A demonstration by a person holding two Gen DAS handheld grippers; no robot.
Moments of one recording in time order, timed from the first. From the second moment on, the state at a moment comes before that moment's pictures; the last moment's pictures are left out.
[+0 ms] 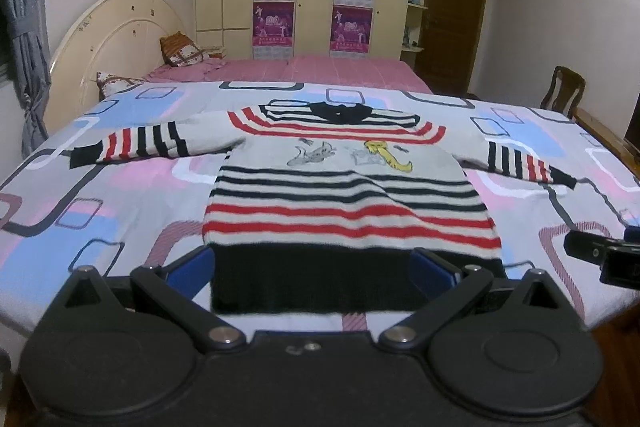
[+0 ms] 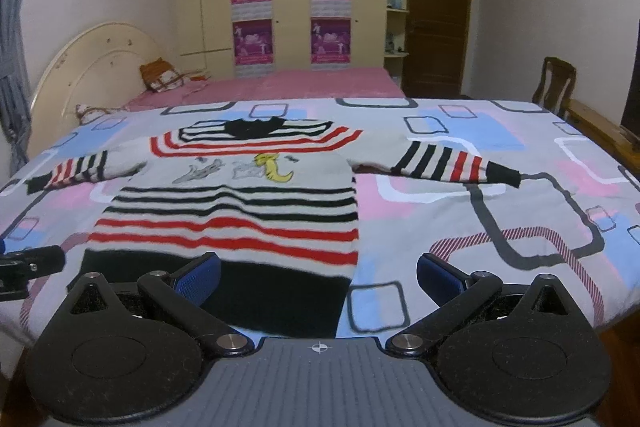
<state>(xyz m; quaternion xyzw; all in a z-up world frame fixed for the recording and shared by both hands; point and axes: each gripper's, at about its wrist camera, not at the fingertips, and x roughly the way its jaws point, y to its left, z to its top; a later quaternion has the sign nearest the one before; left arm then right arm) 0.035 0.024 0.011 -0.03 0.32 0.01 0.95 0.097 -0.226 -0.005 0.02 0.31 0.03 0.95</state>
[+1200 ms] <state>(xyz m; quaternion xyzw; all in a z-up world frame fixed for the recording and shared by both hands) 0.262 -0.002 -0.021 -0.08 0.31 -0.03 0.95 0.315 -0.364 -0.044 0.10 0.29 -0.10 0.95</state>
